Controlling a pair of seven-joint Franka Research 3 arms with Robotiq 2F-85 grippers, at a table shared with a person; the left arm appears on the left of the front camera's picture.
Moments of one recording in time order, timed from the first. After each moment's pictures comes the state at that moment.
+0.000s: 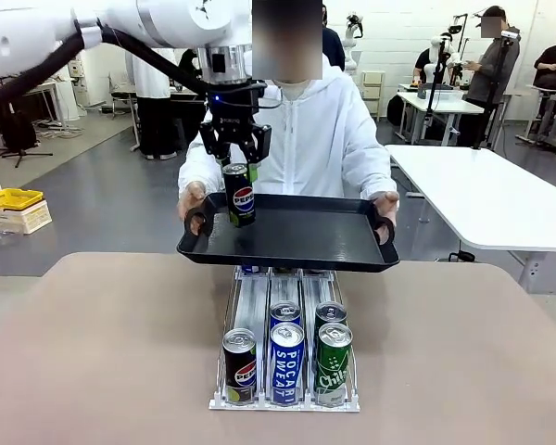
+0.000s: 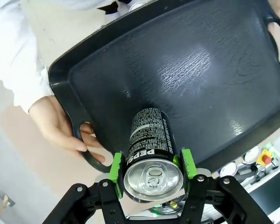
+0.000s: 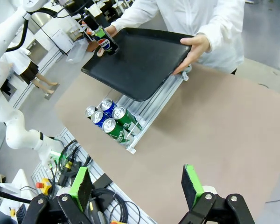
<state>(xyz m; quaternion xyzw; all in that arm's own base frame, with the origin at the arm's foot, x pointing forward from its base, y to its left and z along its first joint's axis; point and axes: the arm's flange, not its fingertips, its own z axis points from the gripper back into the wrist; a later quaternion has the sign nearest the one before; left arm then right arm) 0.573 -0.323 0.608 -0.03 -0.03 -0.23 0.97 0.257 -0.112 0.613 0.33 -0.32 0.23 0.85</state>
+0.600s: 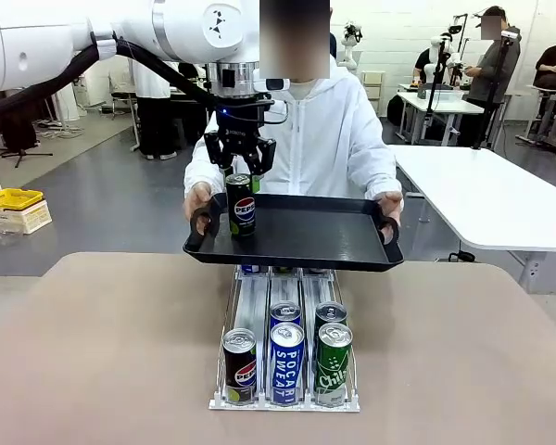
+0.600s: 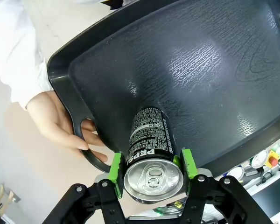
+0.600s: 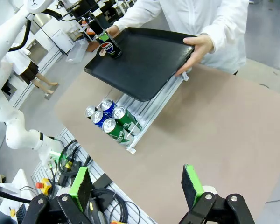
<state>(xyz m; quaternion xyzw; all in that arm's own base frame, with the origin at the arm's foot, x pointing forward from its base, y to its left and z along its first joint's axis) 0.573 -0.334 0.594 -0.01 -0.03 -0.24 0.97 0.257 -0.112 0.613 0.33 -0.32 0.23 0.85</state>
